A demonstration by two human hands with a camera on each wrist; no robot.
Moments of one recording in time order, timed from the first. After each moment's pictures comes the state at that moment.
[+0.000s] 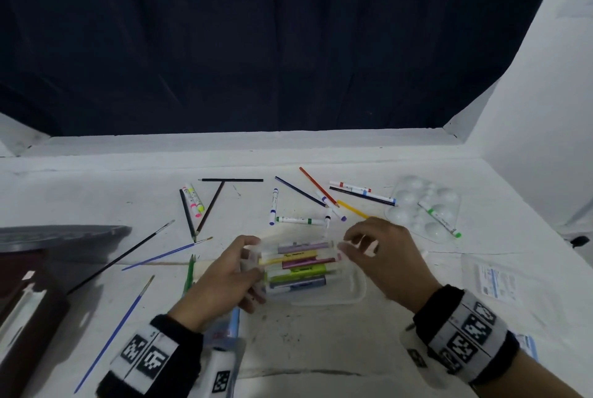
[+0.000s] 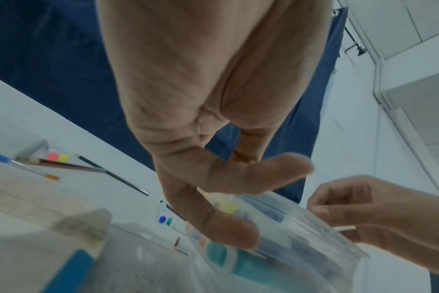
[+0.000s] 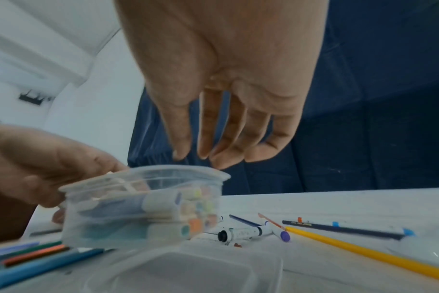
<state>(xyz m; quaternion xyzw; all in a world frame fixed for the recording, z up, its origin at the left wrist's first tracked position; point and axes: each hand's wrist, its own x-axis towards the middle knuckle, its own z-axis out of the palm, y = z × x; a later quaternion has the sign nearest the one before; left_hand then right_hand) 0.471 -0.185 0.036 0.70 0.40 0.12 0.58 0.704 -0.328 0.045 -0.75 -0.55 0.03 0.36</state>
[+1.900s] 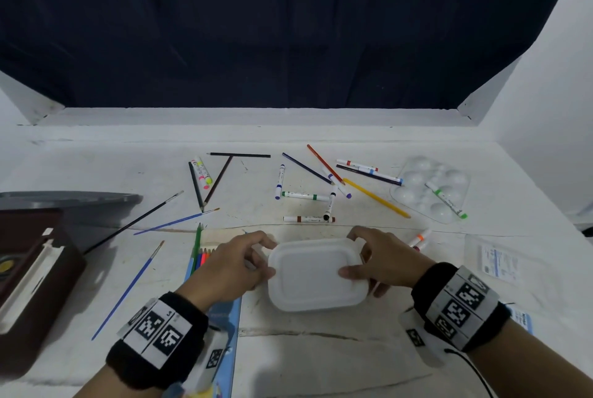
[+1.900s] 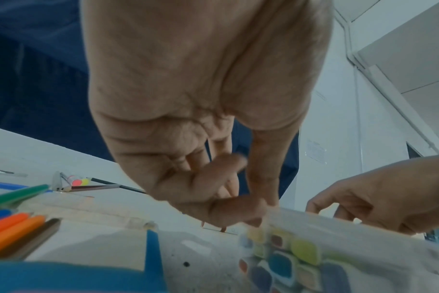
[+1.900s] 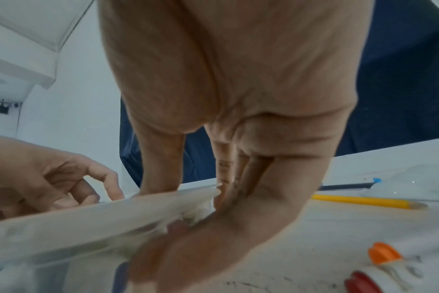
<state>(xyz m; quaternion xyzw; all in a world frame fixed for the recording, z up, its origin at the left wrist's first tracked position) 0.458 -0.196 0.015 0.79 0.40 0.05 0.47 0.698 -0.340 0.041 -0.78 -0.43 0.41 0.21</state>
